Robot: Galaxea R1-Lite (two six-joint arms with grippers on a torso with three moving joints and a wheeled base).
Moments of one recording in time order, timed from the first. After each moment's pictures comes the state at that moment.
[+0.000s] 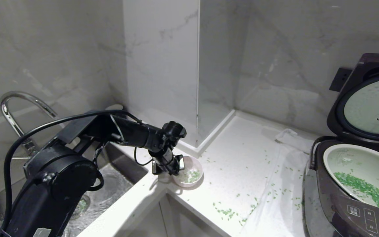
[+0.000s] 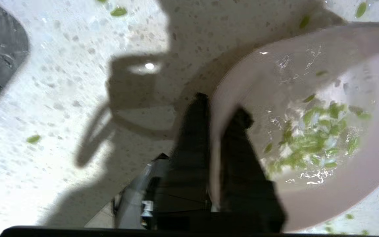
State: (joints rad) left arm -0.53 2.45 -1.77 0.44 0.05 -0.60; right arm 0.00 0.00 0.00 0.00 0.00 0.00
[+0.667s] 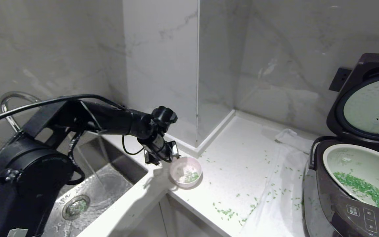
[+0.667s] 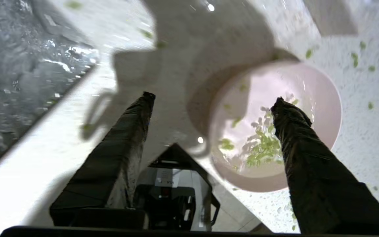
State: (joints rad) left arm -0.47 2.33 -1.77 0.48 0.05 -0.64; right arm 0.00 0.00 0.00 0.00 0.00 0.00
